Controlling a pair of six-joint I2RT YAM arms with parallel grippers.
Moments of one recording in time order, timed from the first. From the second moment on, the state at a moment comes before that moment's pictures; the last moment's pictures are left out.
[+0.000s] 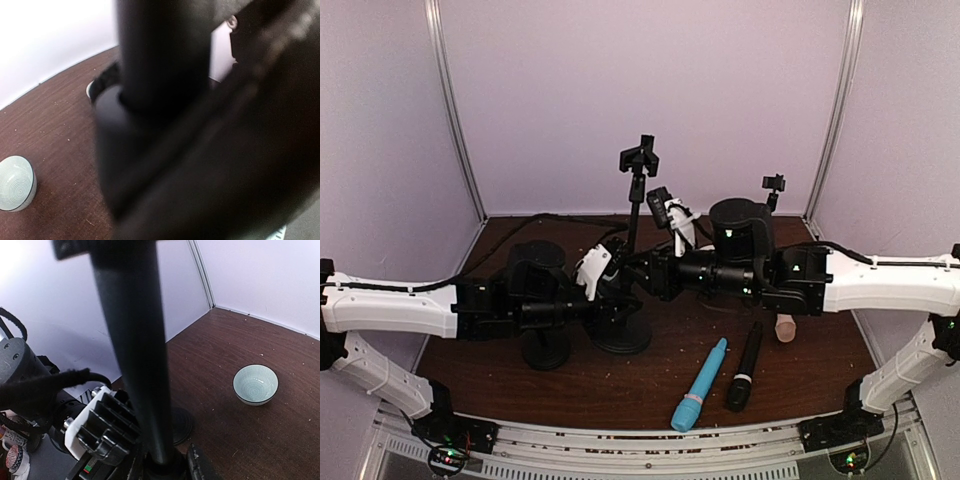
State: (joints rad) left arm -1.12 1.30 0.86 0.07 -0.02 -0.19; right arm 1.13 1.43 1.16 0.04 0.05 0.40
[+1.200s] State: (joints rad) left arm -1.14 1.34 0.86 0.18 -0.08 -0.11; right arm 1.11 1.31 1.06 0.08 0.15 0.46
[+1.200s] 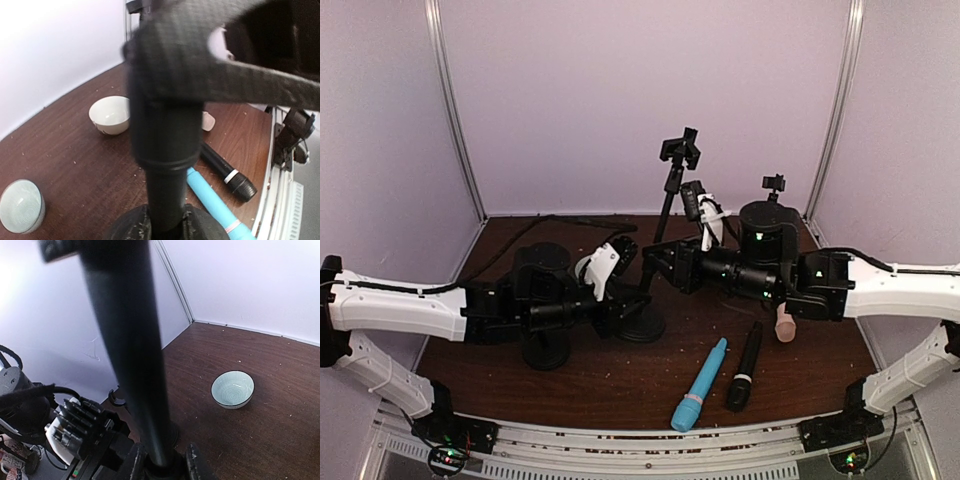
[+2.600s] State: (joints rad) left arm -1.15 1.24 0.82 0.09 -0.06 -0.10; right arm 1.08 1.36 1.08 0.10 -0.02 0.52
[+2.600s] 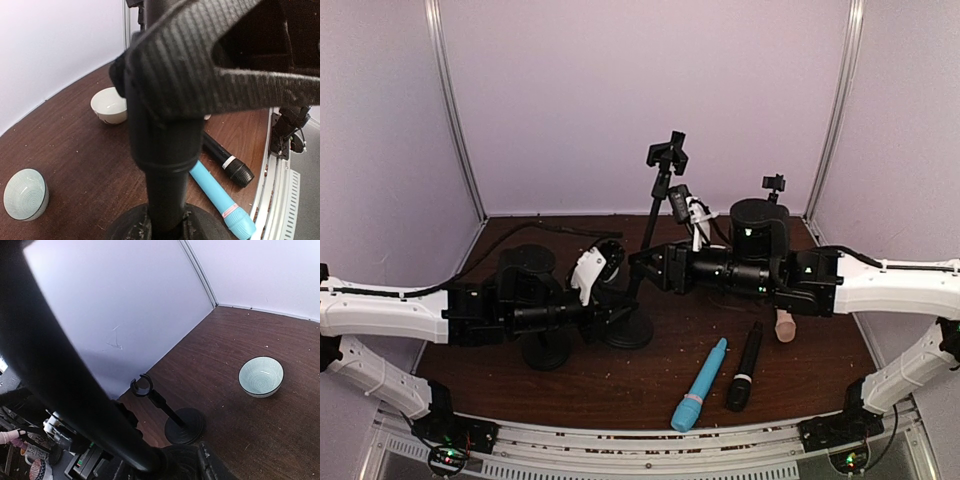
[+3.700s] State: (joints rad) left arm -1.14 1.25 0.83 0.11 0.24 -0.06; right arm 0.94 1.25 0.81 0.44 -0.52 0.29
